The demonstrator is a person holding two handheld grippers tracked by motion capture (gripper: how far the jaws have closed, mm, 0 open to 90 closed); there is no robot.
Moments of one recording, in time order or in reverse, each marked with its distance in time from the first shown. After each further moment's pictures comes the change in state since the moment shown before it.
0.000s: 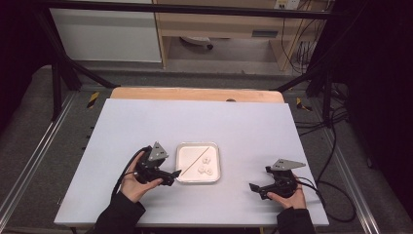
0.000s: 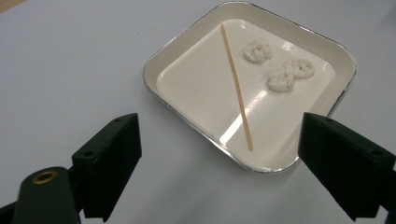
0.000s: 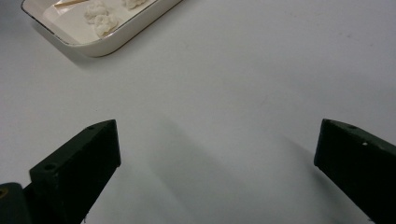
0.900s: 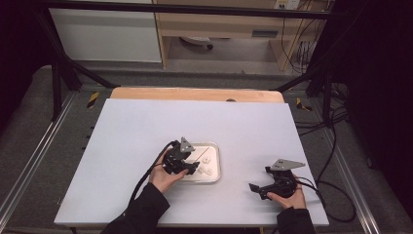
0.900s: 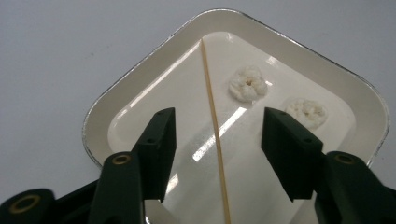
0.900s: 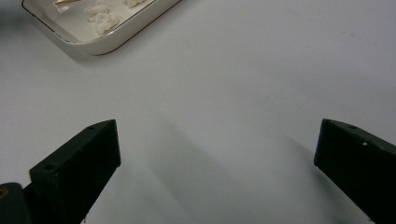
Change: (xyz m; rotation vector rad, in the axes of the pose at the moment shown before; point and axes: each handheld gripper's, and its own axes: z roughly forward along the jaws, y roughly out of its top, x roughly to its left) left arm -0.022 0.035 0.068 0.089 -0.003 0.007; right arm 0.000 0.000 0.001 0.006 0.004 -0.001
